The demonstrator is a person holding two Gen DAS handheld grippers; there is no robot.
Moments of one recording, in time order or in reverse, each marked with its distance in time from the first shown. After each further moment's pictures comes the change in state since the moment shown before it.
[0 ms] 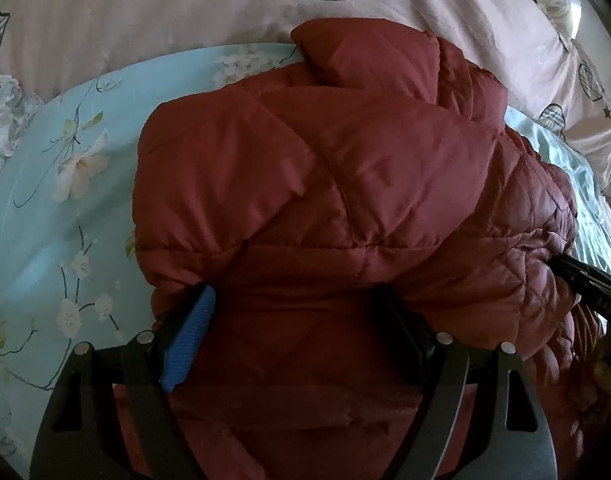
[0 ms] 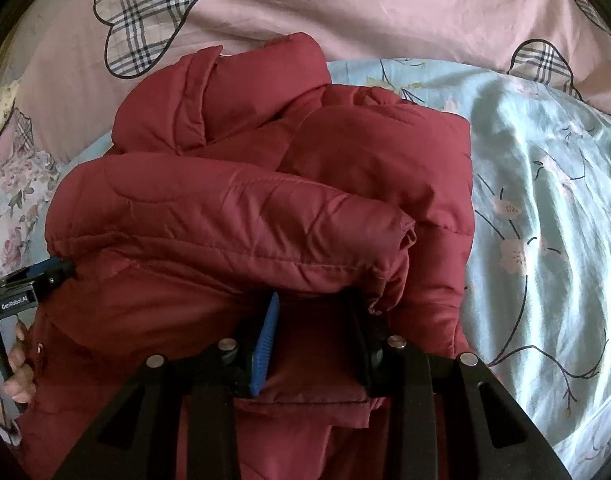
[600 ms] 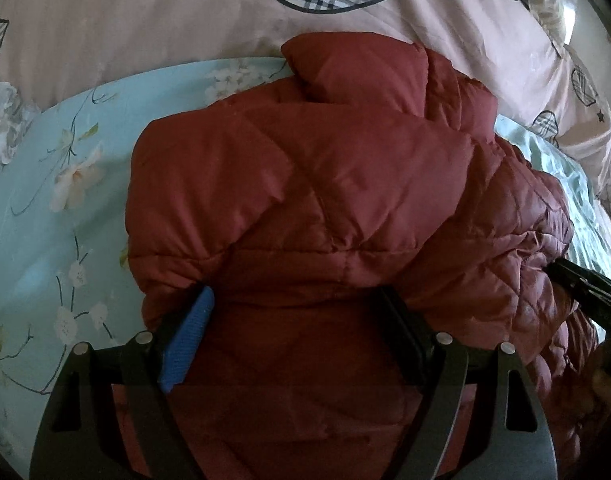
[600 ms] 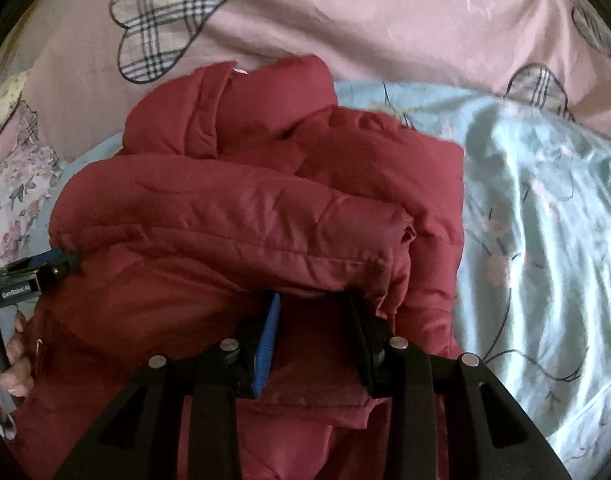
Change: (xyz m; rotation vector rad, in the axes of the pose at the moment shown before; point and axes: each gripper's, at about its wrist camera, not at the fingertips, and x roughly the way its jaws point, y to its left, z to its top) left arm -0.002 -0.007 0.001 0.014 -0.040 -0.029; right arm -0.005 0.003 -0.005 -0.024 -0.043 -0.015
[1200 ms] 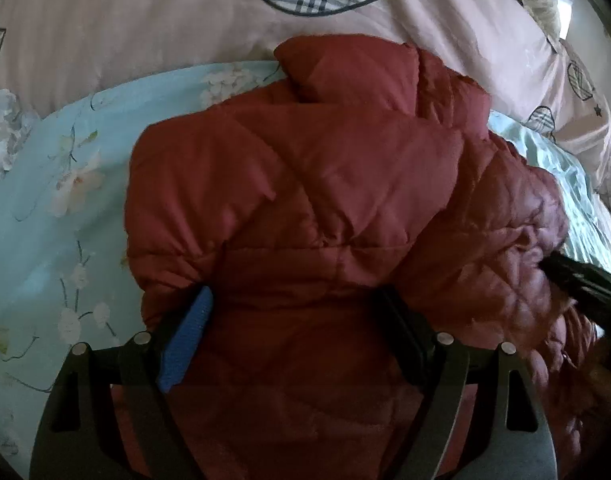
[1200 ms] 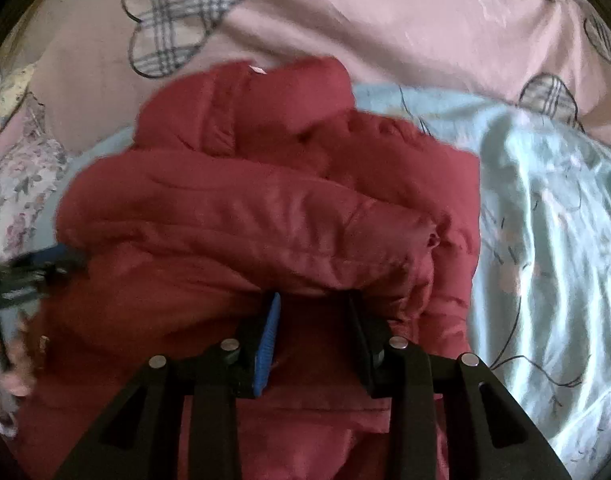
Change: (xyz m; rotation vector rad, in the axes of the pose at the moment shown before) left arm -0.011 -0.006 0.001 0.018 -0.003 -0.003; right arm 0.003 0.006 0.001 -0.027 -0.008 0.024
